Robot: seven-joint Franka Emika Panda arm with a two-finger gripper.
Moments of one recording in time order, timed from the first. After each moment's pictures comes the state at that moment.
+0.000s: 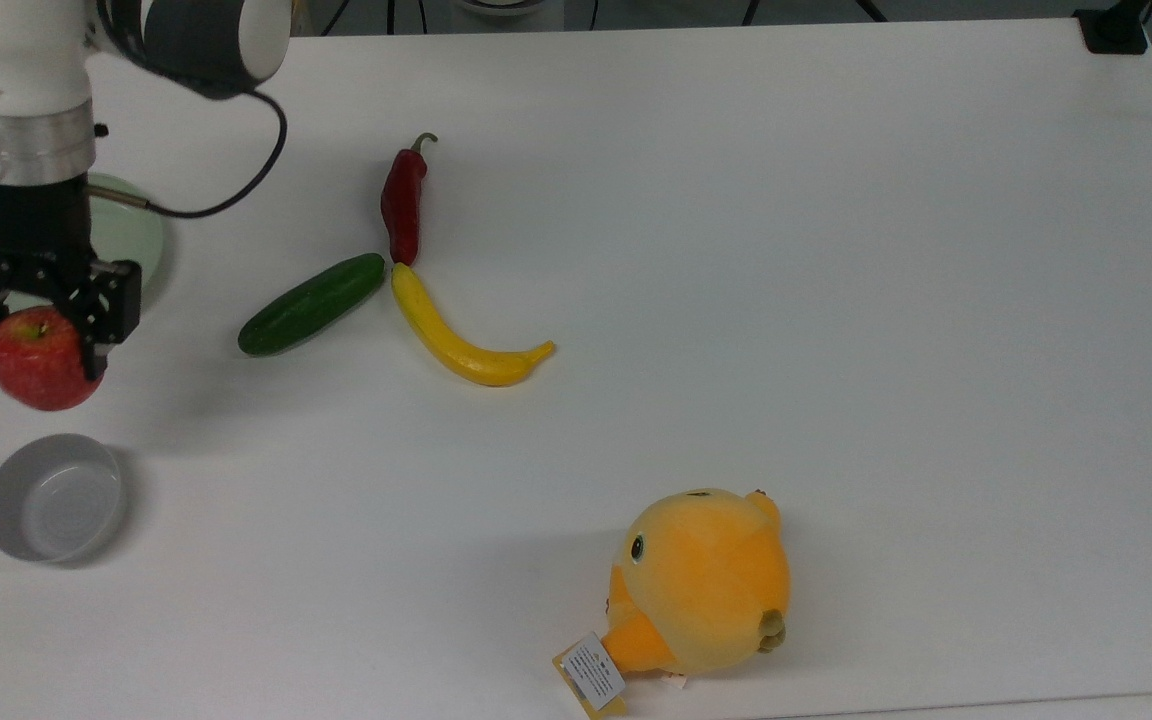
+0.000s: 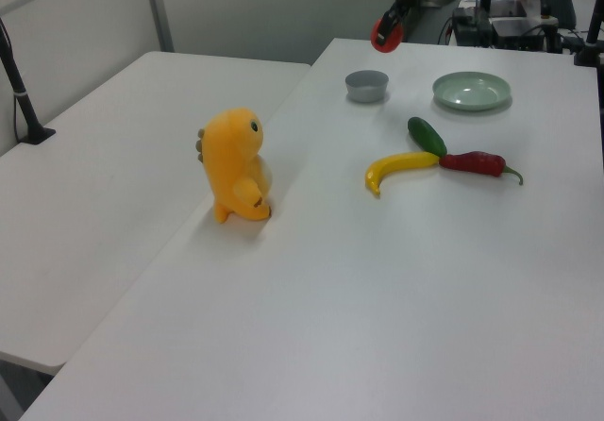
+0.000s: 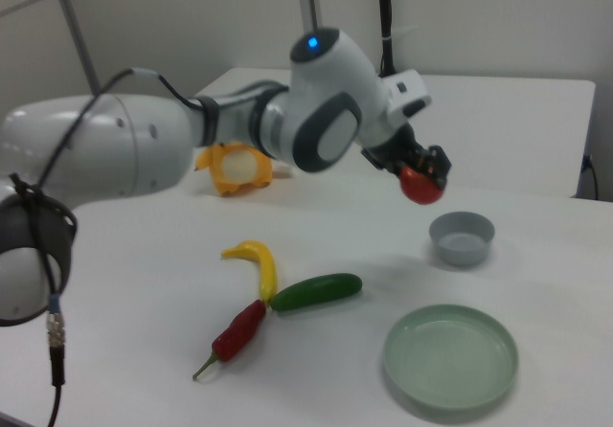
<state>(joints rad) -0.22 0.57 -0.10 -1.34 0.01 2.48 -0.21</state>
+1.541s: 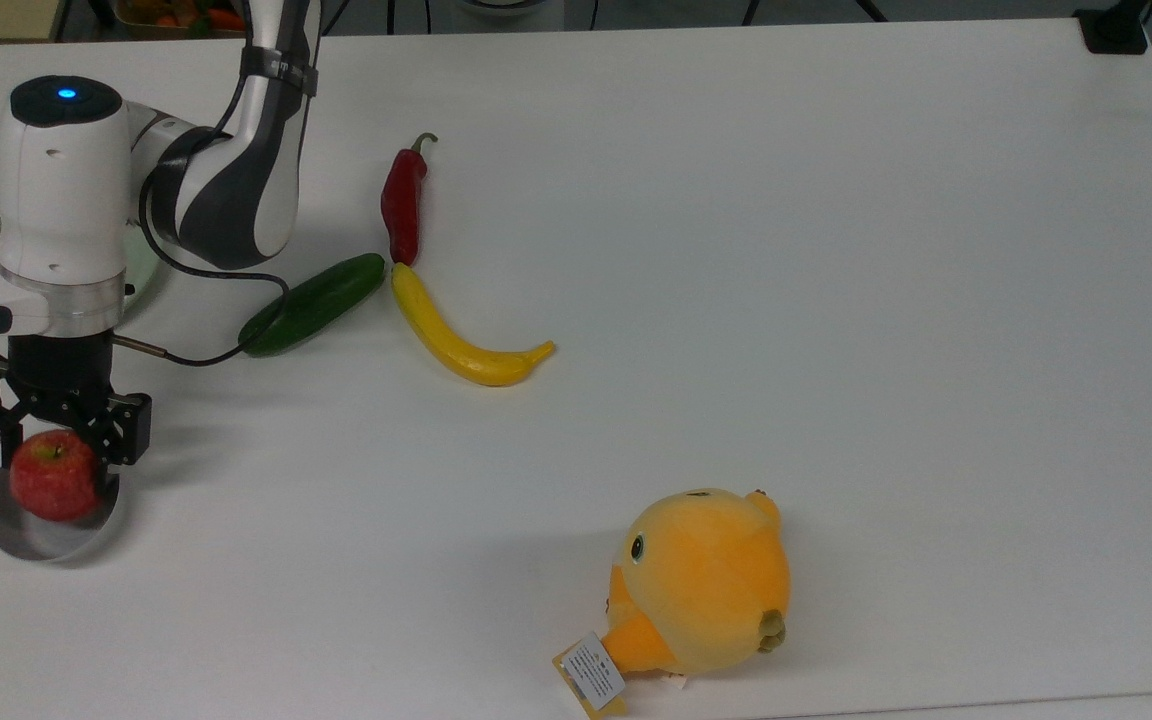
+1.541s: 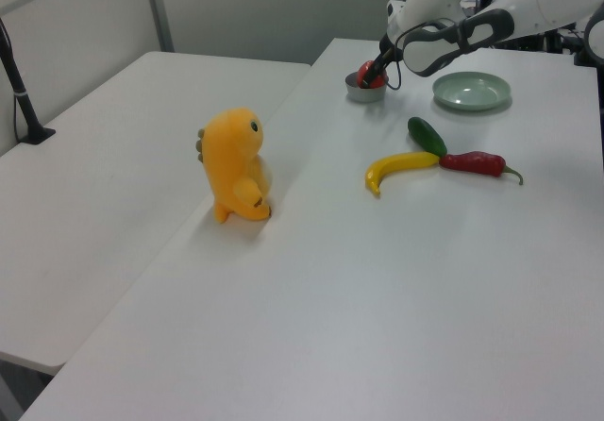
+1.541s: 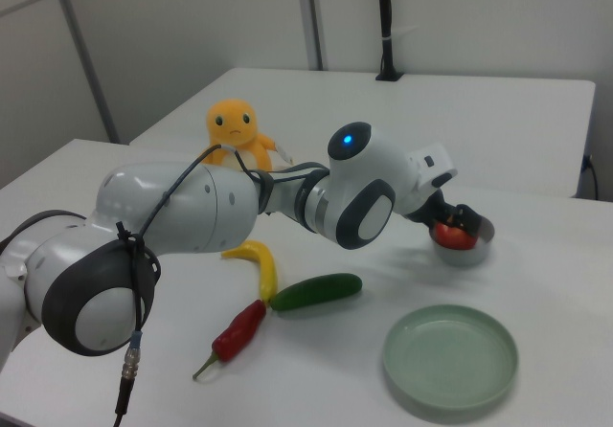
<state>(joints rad) -0.25 0.88 -0.10 -1.21 0.01 2.75 -0.21</state>
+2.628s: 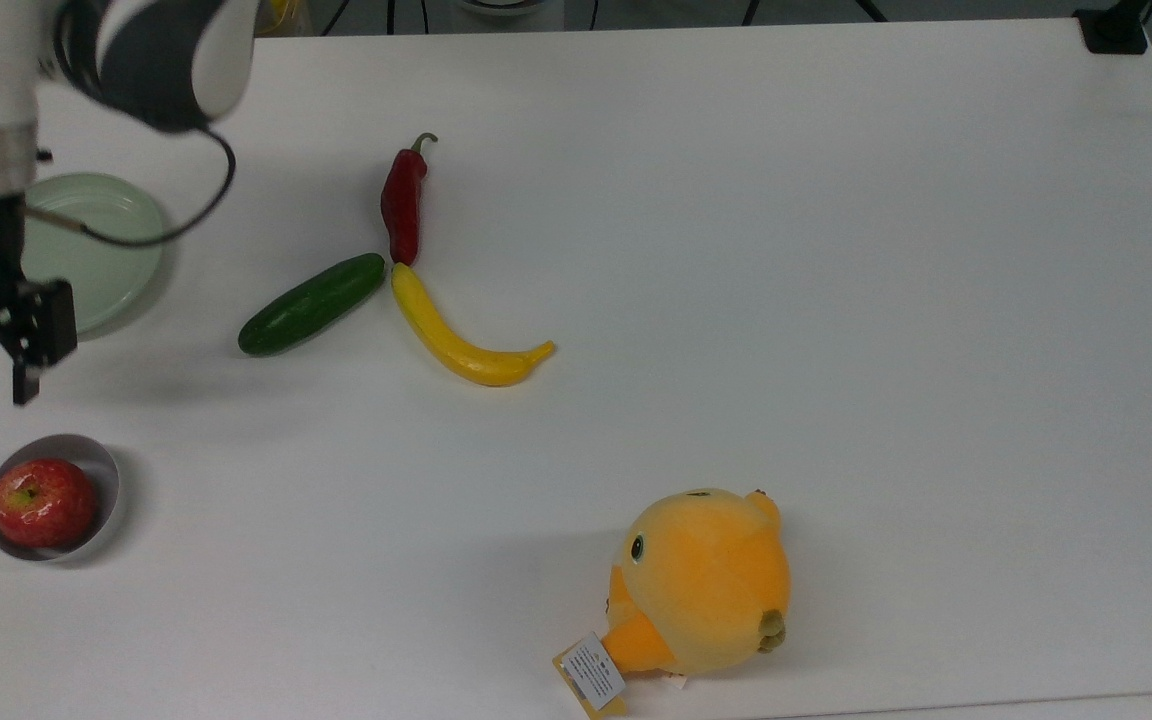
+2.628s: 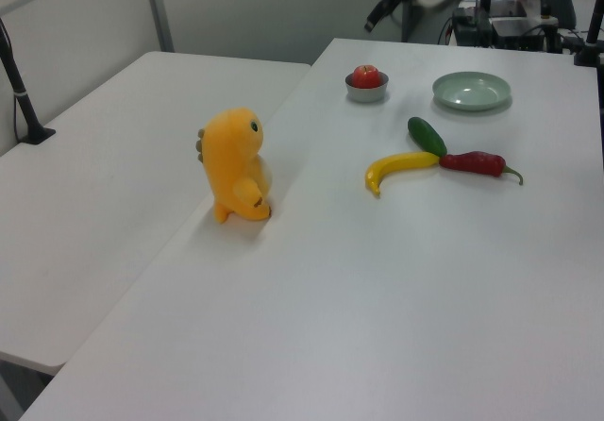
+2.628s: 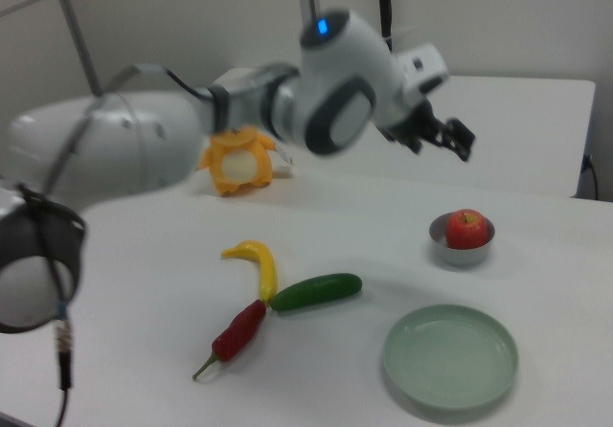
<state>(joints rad) -0.26 0.63 -0.10 -1.21 0.03 2.51 -0.21</state>
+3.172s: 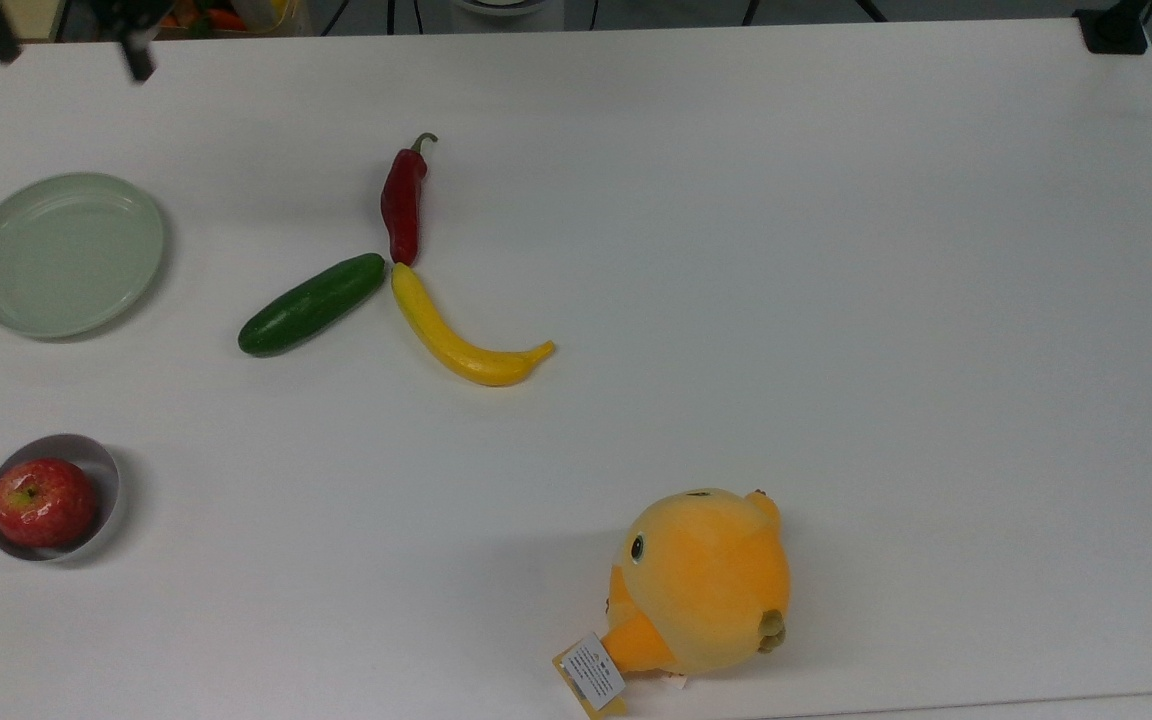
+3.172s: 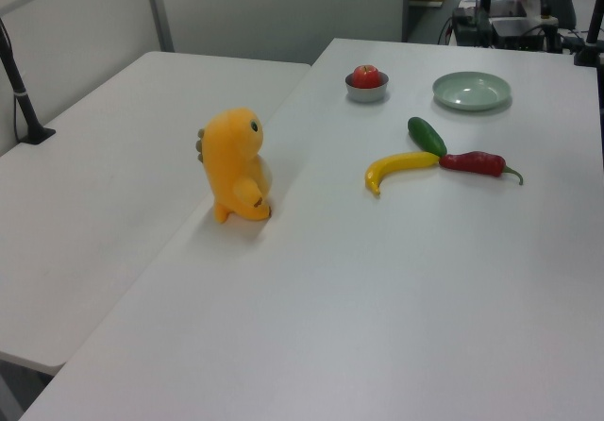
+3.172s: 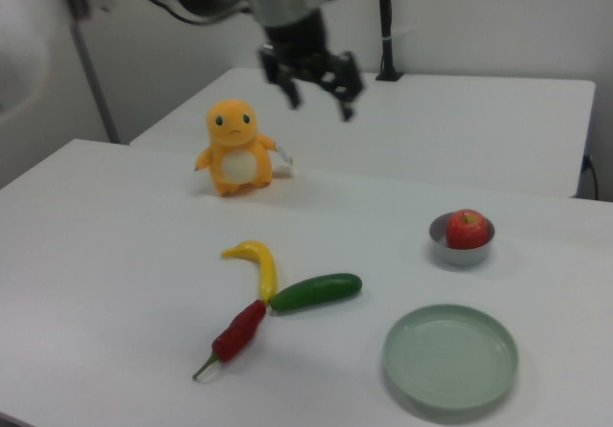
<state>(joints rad) -0.21 0.23 -0.09 -1.24 0.08 1.74 -0.21</state>
